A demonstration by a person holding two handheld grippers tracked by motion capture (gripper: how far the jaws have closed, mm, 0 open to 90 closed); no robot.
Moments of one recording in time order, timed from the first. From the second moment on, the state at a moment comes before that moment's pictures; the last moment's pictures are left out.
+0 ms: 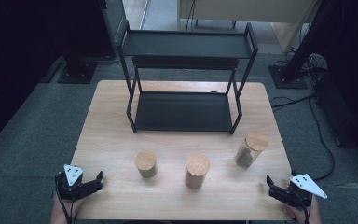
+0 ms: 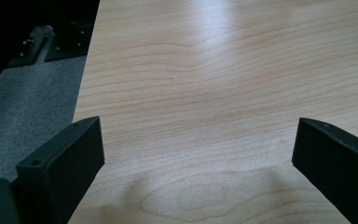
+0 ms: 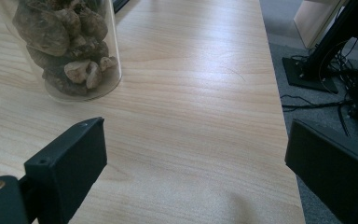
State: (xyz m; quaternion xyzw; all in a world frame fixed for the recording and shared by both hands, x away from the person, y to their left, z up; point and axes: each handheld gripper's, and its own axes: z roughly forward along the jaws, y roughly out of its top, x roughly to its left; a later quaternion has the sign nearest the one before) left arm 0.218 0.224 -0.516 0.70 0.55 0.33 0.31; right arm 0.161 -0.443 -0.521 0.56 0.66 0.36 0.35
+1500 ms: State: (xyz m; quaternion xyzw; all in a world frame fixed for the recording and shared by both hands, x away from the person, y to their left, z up) left arm 0.204 0.173 -0.499 0.72 0.49 0.27 0.41; right arm 0.162 -0.443 -0.521 0.57 0.66 0.35 0.35
